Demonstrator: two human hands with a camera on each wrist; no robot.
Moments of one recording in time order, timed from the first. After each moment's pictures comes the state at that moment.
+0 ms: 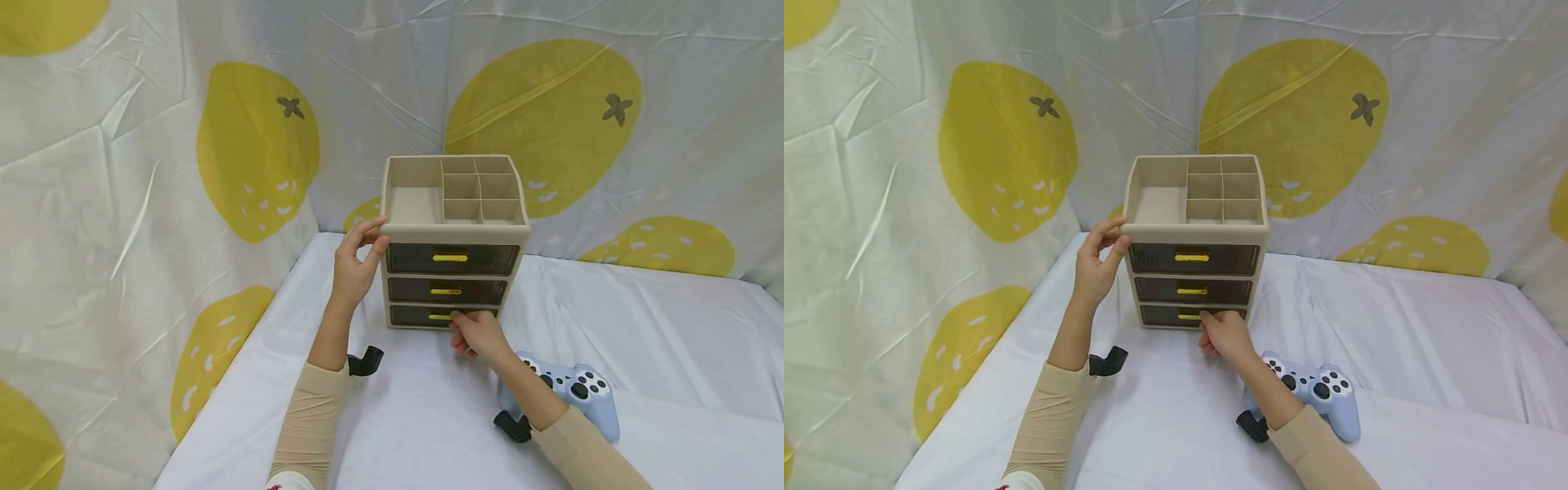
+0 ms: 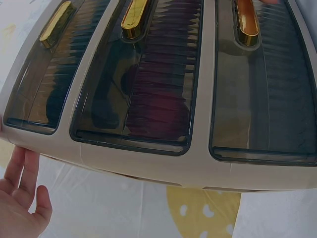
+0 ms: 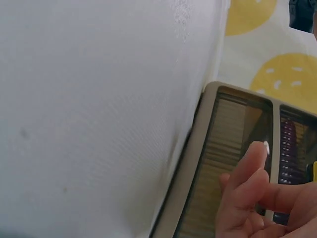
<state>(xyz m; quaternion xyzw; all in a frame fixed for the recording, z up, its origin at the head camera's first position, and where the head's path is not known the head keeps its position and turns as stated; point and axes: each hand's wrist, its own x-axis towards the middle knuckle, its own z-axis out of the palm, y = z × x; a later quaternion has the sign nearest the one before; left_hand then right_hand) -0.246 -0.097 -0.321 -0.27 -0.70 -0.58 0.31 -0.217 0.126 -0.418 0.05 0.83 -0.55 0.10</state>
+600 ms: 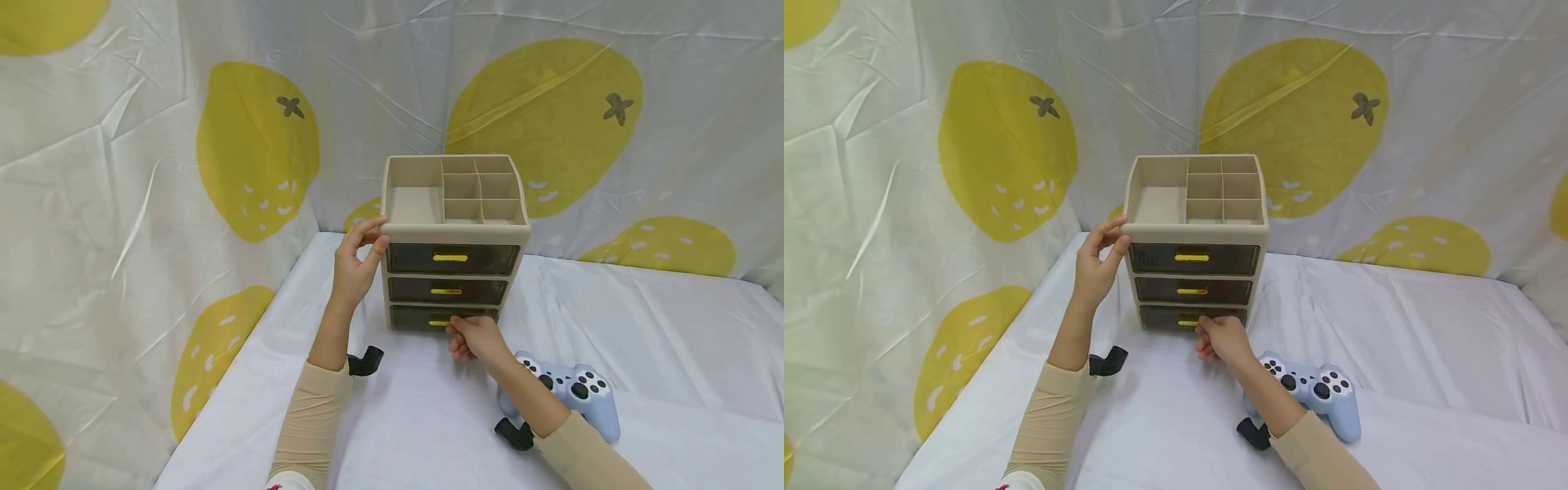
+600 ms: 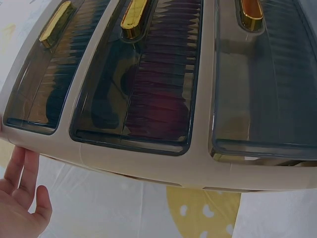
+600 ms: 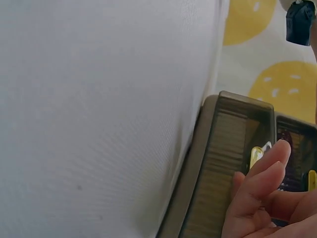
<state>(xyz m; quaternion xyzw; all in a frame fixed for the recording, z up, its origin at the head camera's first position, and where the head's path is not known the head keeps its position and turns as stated) -0.264 -0.101 -0.338 -0.28 -0.69 -0.59 0.31 -0.209 0.123 -0.421 0.06 0.78 -0.61 0.13</state>
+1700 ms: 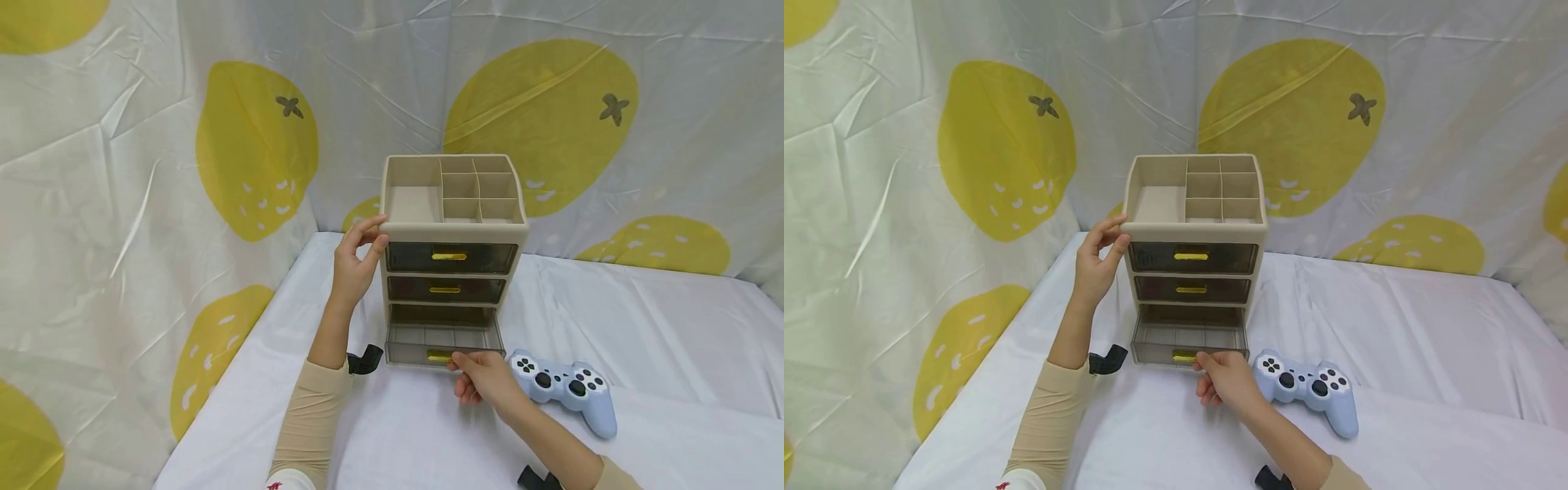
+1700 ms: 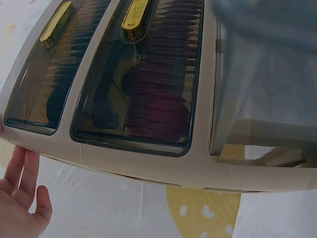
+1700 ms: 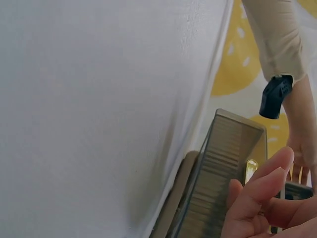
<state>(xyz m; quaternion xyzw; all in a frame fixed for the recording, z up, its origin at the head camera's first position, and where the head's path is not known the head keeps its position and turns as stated) -0.266 -0.101 -0.340 -0.27 -0.69 -0.59 0.31 -0.144 0.122 -0.414 0.04 0.79 -0.60 0.15</state>
